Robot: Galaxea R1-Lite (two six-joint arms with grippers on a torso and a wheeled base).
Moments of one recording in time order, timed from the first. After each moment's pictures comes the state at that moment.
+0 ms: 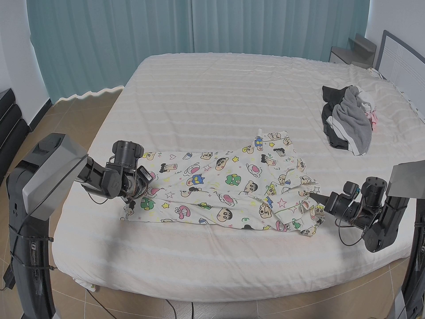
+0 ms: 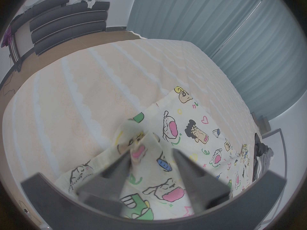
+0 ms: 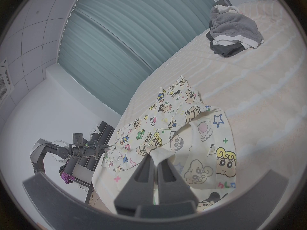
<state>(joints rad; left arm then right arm) -0.20 2.36 -1.39 -0.25 0.19 -0.89 0.04 2.30 -0.51 -1.55 0.53 0.57</state>
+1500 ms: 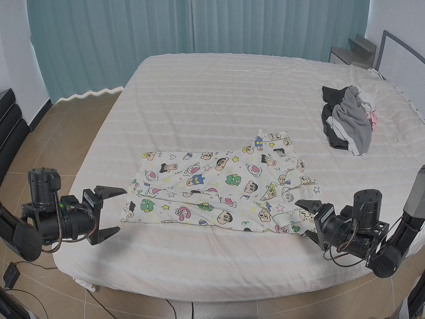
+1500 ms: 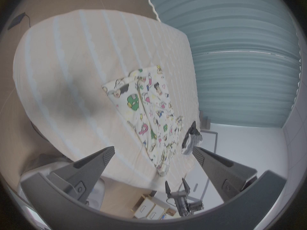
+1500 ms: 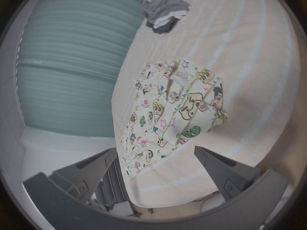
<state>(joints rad) -0.06 1.68 -0.41 -0.75 -0.46 -1.22 0.41 1.96 -0.27 -1.28 0.01 1.24</state>
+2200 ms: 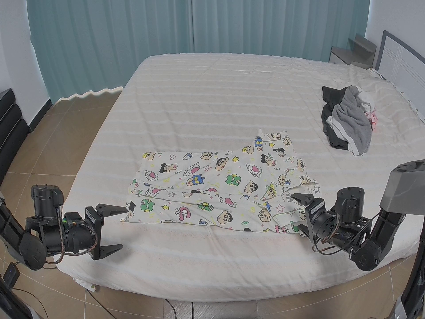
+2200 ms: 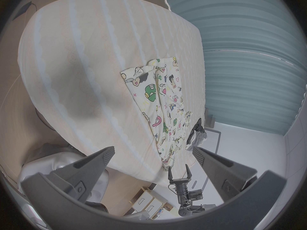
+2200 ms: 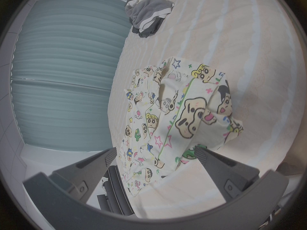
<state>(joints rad) -0.02 1.76 -0.30 -0.85 -0.57 -1.22 0.38 2.13 -0.40 -1.32 -0.05 1.34</state>
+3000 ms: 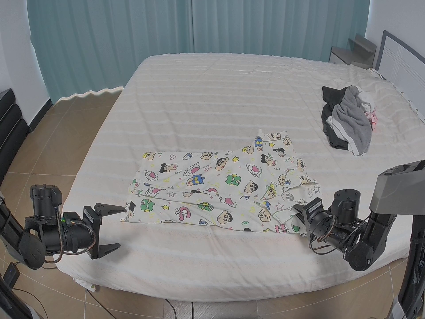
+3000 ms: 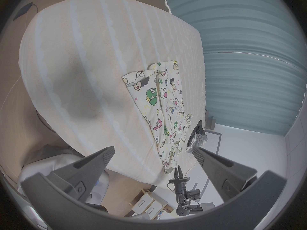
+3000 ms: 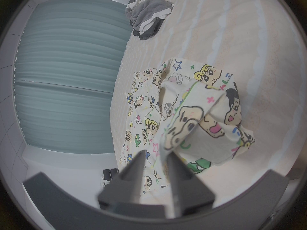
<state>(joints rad) 0.00 1.76 -0.30 -0.85 -0.56 -1.21 0.37 2.23 -0.43 -1.43 -0.05 1.33</state>
